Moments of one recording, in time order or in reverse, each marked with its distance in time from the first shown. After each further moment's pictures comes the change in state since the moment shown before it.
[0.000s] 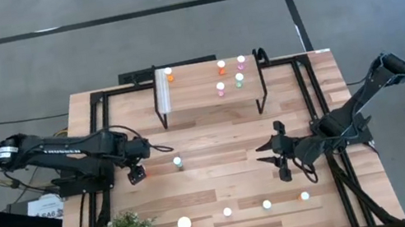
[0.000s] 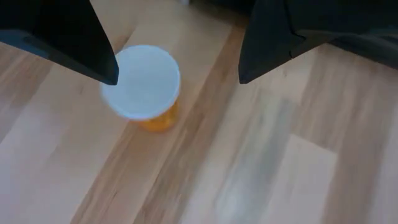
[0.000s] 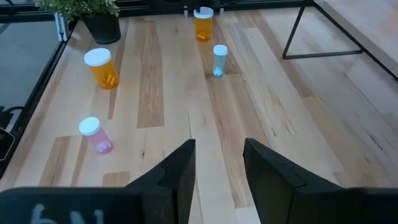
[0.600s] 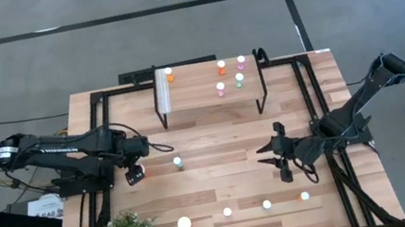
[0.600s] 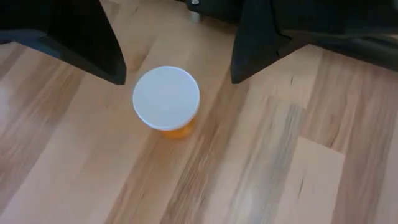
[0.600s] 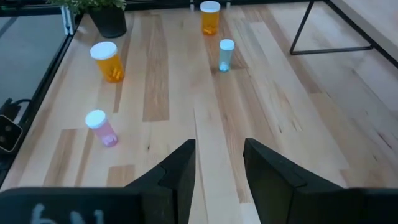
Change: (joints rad) left arm 0.001 0.000 0.090 -0.082 0.049 0.026; right arm 0.000 0.001 0.000 -0.008 -0.027 0.000
